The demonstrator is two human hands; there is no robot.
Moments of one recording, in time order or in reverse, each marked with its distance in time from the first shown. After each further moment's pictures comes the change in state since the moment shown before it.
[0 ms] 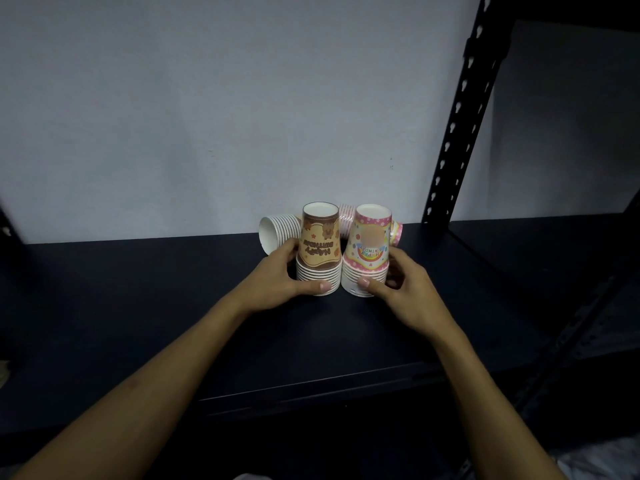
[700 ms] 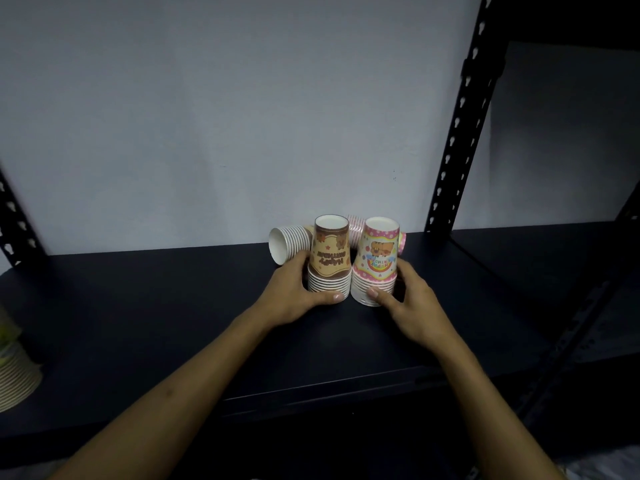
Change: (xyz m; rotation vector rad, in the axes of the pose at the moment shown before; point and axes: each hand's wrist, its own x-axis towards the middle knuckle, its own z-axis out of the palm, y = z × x) left_hand -0.014 0.015 0.012 0.084 0.114 -0.011; right_hand -0.011 -0.008 0.004 -0.111 0.030 0.036
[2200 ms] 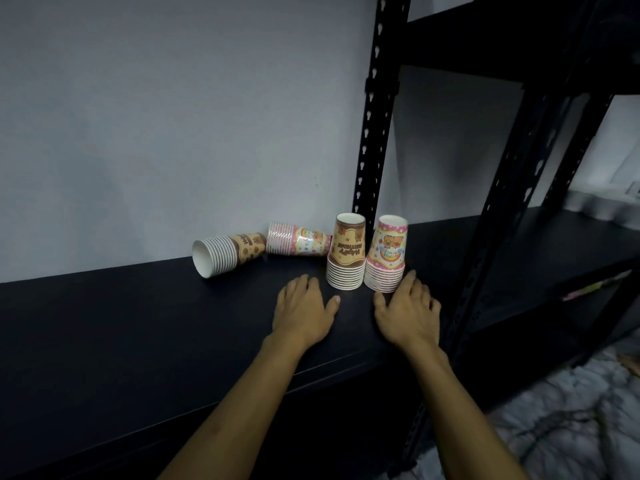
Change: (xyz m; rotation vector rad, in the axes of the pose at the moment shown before) left_hand 0.006 0.070 0.116 0.493 -0.100 -0.003; right_hand -0.033 0.041 -0.062 -0.726 0.243 0.463
